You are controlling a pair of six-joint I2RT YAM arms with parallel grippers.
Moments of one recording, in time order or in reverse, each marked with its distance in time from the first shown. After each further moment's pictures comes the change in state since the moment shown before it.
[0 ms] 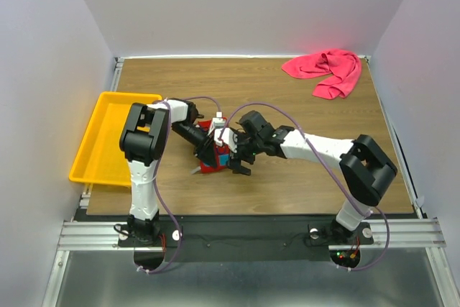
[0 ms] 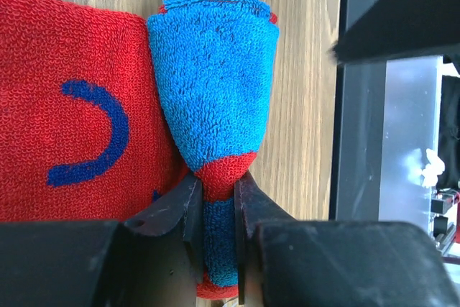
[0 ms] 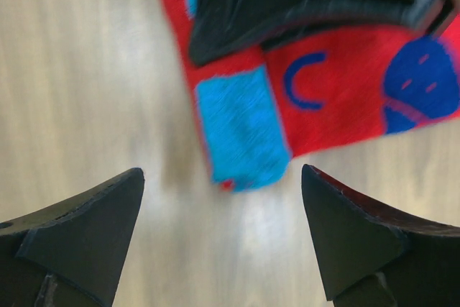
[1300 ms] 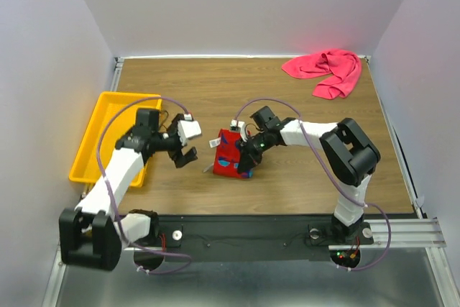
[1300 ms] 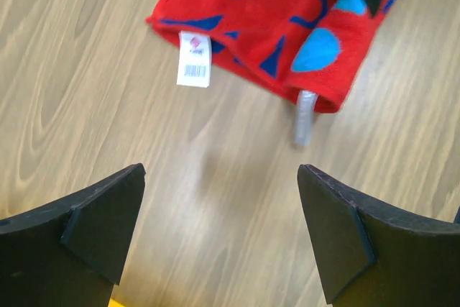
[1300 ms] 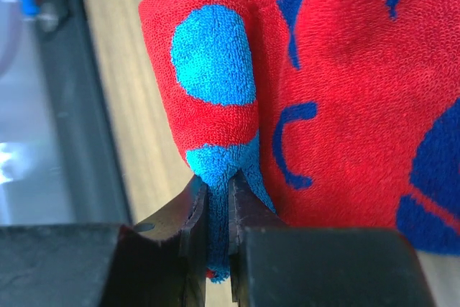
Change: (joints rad) left arm 0.176 -0.942 -0.499 0.534 -0.280 -0.180; right arm -0.173 0.195 0.005 -0.007 -0.399 0.358
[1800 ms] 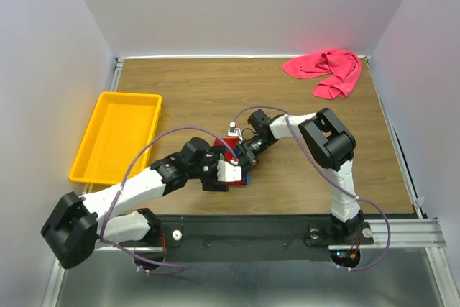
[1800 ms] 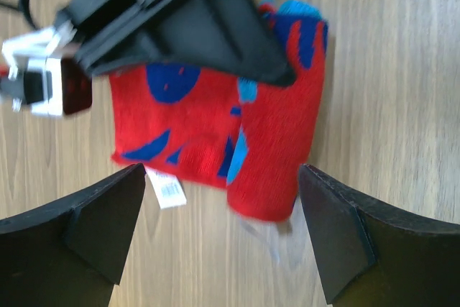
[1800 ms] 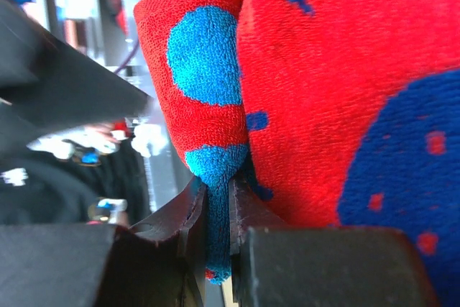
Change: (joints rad) left arm -0.647 -0.133 -0.268 0.365 -0.466 -0.062; right arm -0.043 0.267 0.170 -0.205 -0.317 0.081
